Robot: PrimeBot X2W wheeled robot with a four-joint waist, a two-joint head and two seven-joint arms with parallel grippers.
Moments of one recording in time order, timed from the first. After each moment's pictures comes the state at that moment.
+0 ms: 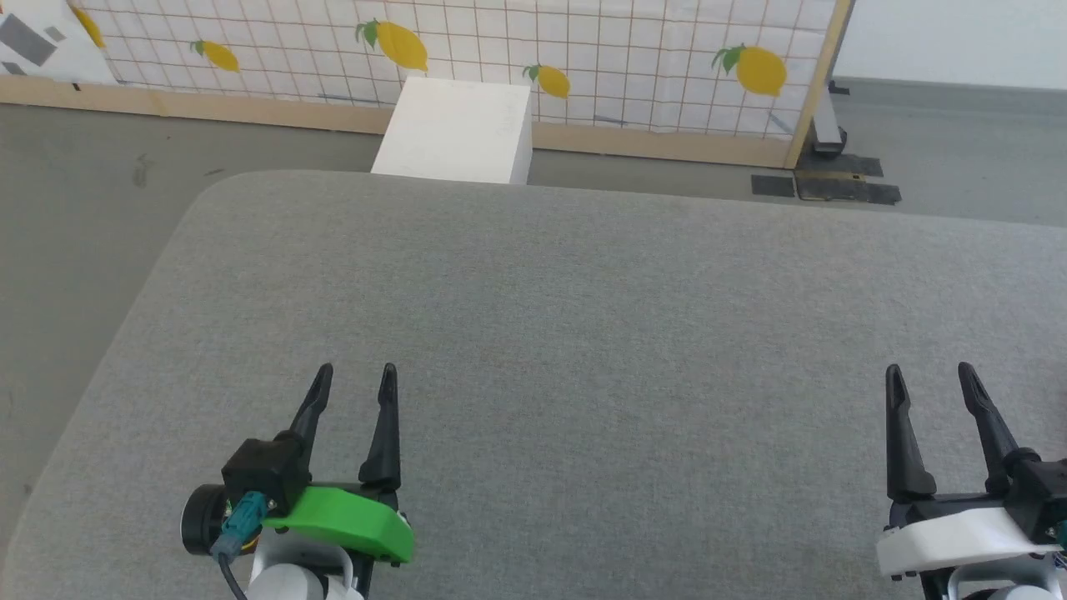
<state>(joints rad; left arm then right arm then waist) -0.06 0.05 -0.09 0.14 -0.20 -0.09 -0.25 0.05 -0.05 -0.15 0.04 0.04 0.13 -0.26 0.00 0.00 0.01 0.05</state>
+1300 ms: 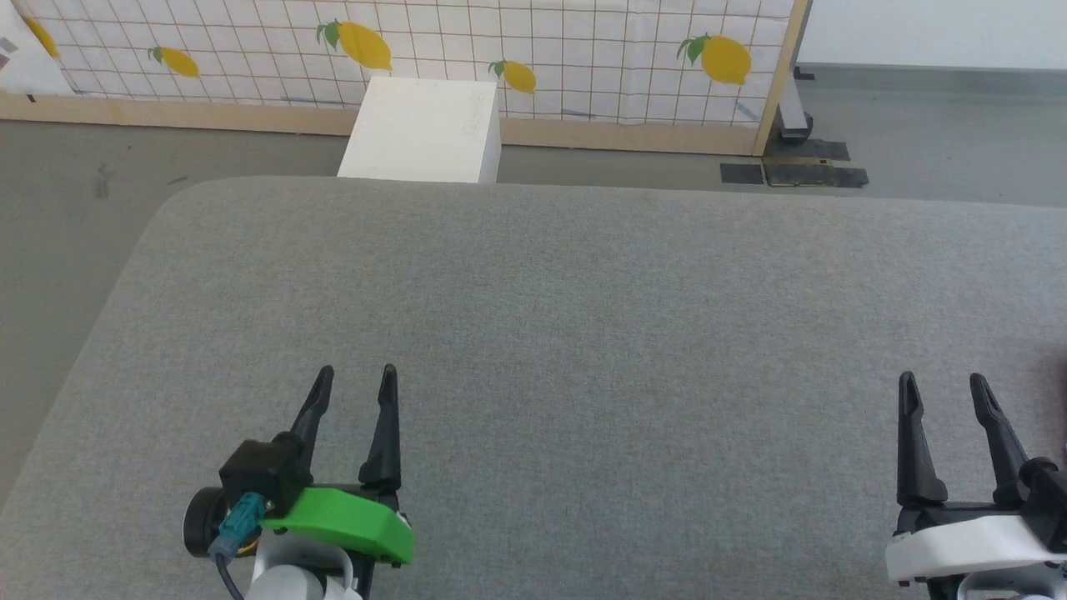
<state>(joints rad) -0.06 0.05 -0.09 0.15 -0.22 -0.09 -0.25 0.06 -0.05 -0.17 0.04 0.10 0.13 -0.26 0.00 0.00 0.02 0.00</state>
